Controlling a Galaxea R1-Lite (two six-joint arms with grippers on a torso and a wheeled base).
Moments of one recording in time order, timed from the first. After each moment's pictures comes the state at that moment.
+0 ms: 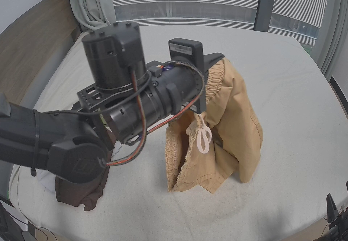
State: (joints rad) left arm -0.83 1.84 -1.17 -0.81 -0.01 -1.59; right arm 0.00 0.02 -0.02 -0.01 -0.02 0.00
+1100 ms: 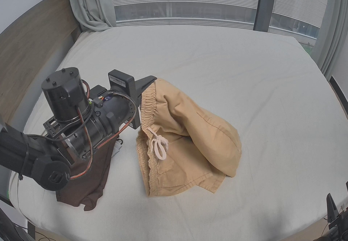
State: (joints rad) left arm -0.58 1.76 -0.77 -1.08 -0.03 -1.46; right arm 0.00 0.02 -0.02 -0.01 -0.02 0.00
